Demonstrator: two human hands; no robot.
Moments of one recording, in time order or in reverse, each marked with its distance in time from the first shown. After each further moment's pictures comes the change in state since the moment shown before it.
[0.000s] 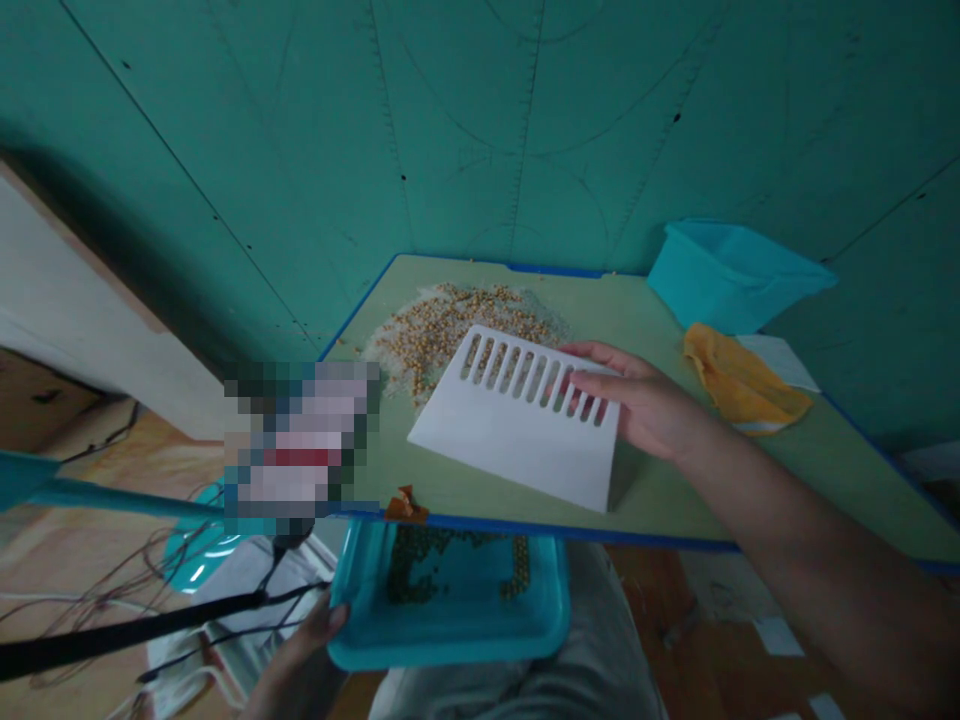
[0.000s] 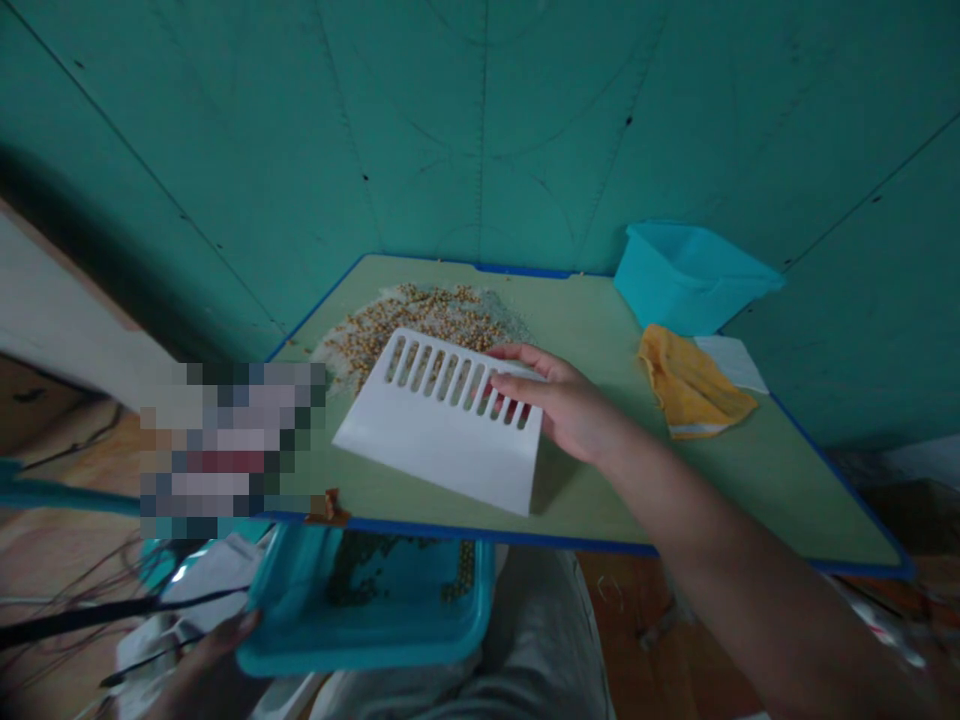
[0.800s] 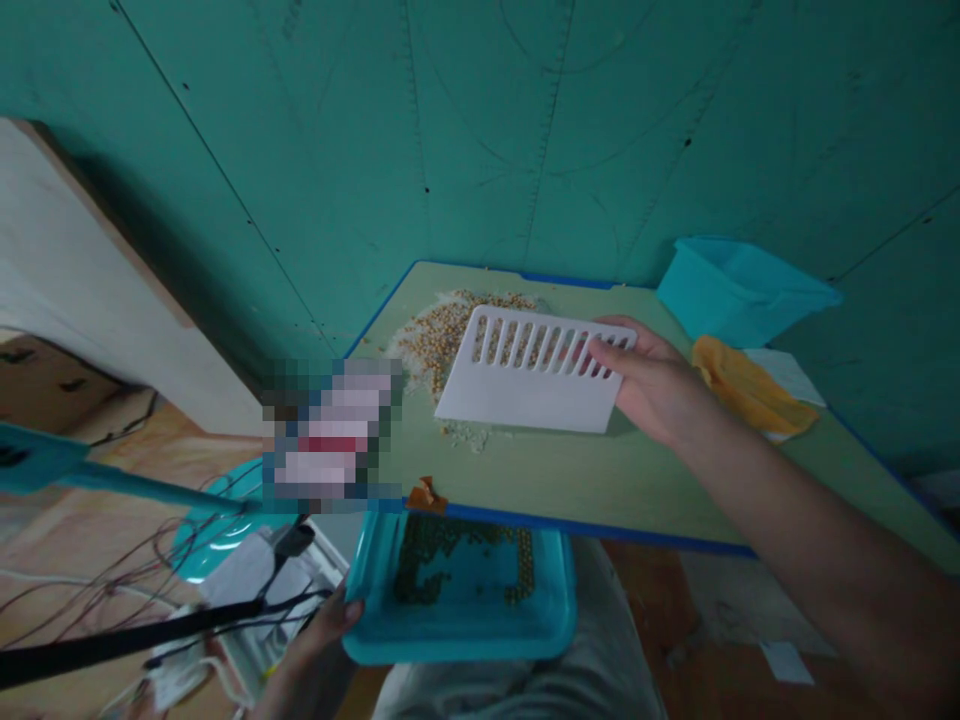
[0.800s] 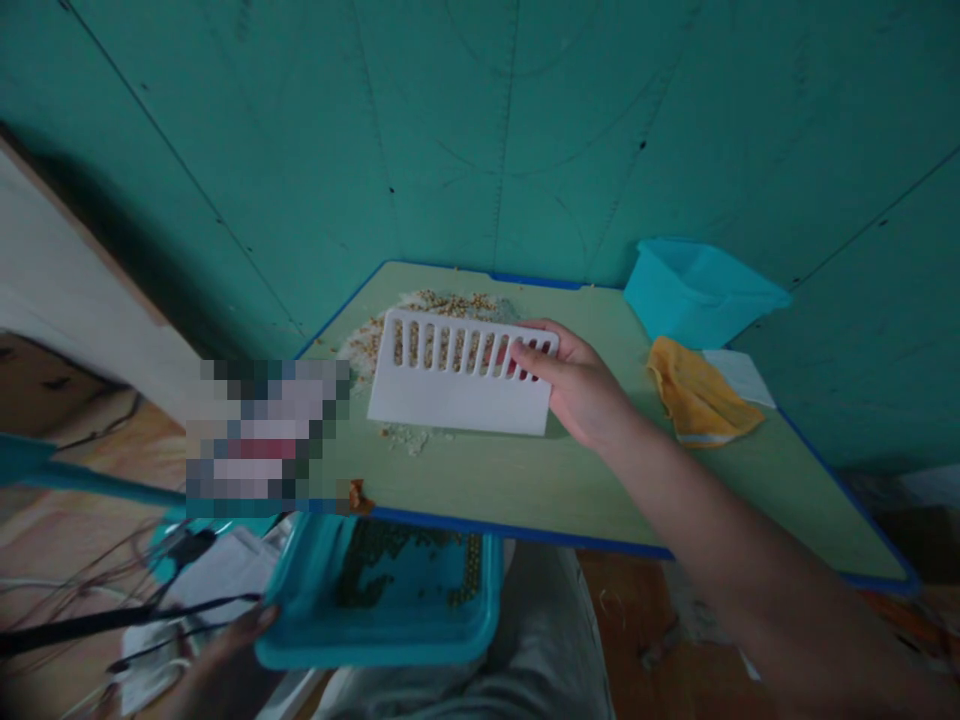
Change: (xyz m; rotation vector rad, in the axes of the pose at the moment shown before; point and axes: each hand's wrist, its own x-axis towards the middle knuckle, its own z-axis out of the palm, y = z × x) left_hand -0.010 -0.004 -0.004 -0.007 0.026 0.022; right_hand 0.008 -0.011 0.011 -0.051 0.046 -0.321
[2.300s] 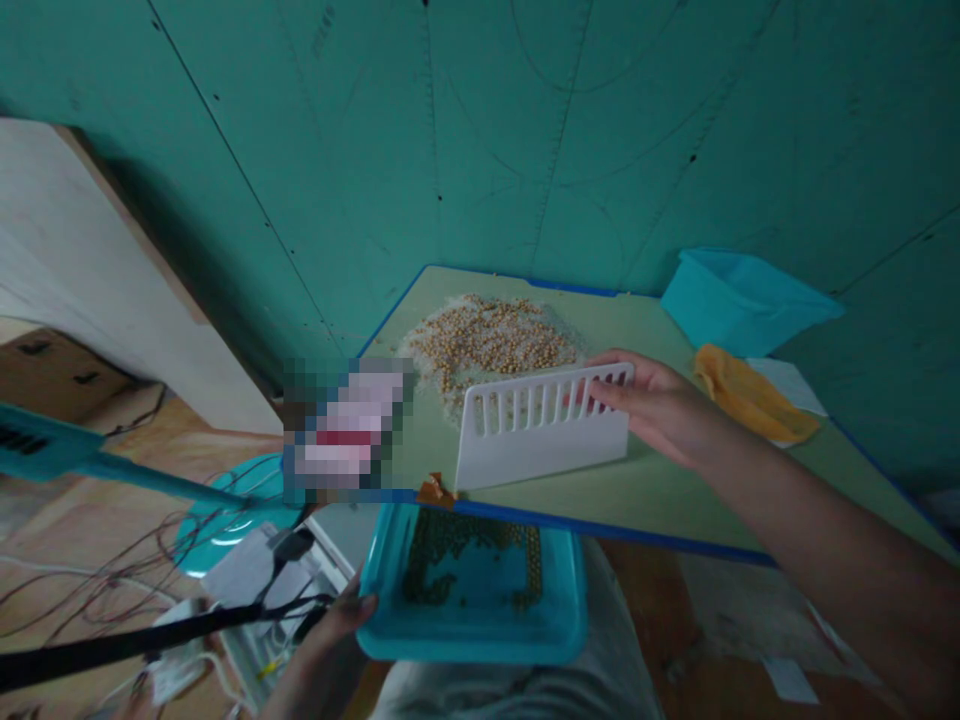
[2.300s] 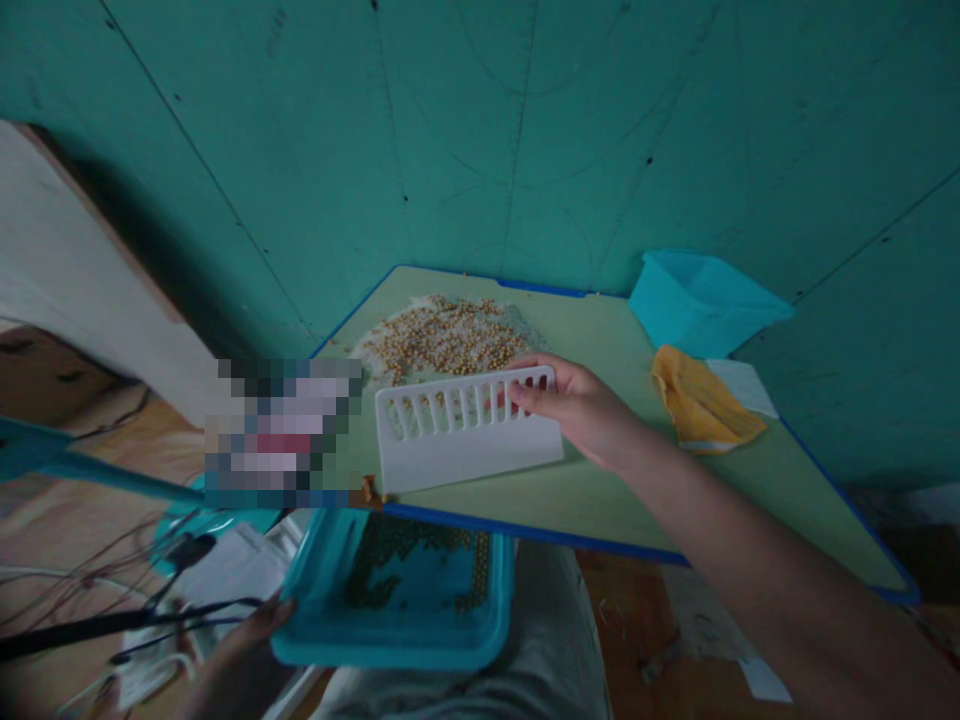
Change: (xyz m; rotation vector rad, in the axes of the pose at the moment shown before) left_hand -0.004 -0.002 0.008 0.126 -0.027 0.057; right_hand -0.018 -0.003 -0.001 -0.059 -0.163 0.164
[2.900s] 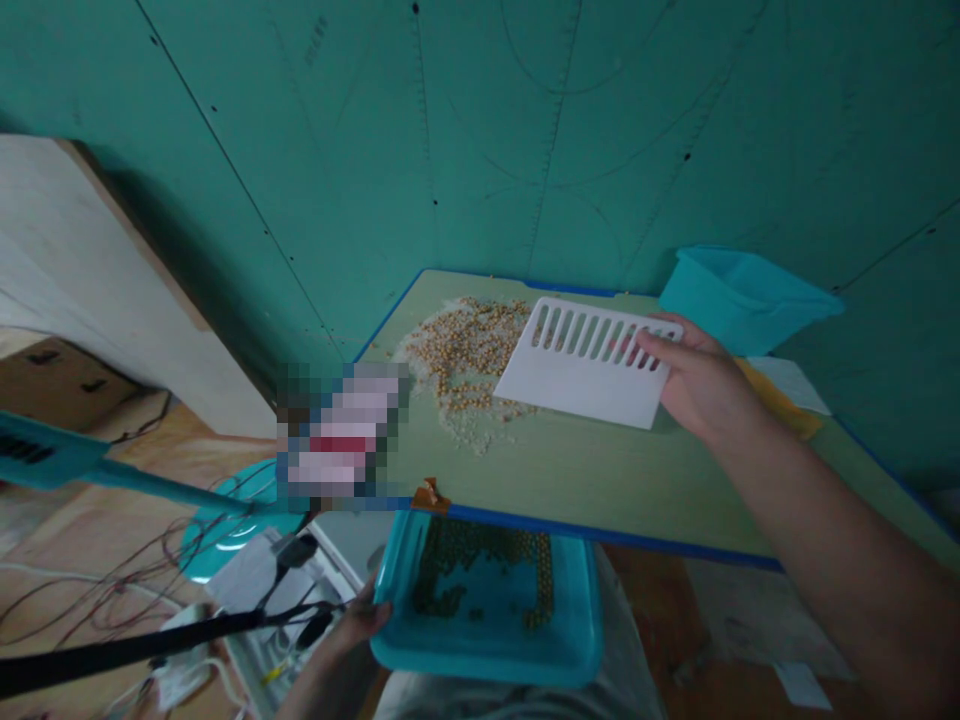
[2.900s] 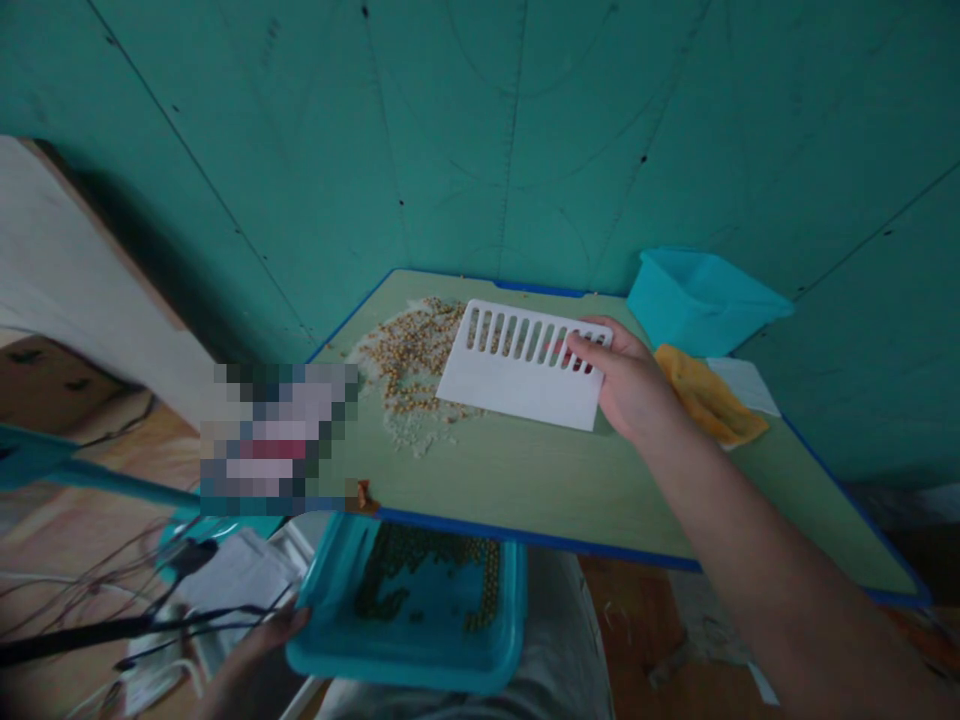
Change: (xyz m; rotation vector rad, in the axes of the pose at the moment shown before) left_hand 0.004 -0.002 0.020 -0.063 -0.083 -0.063; right_hand 0.022 0.002 -0.049 -0.071 0.338 -0.262
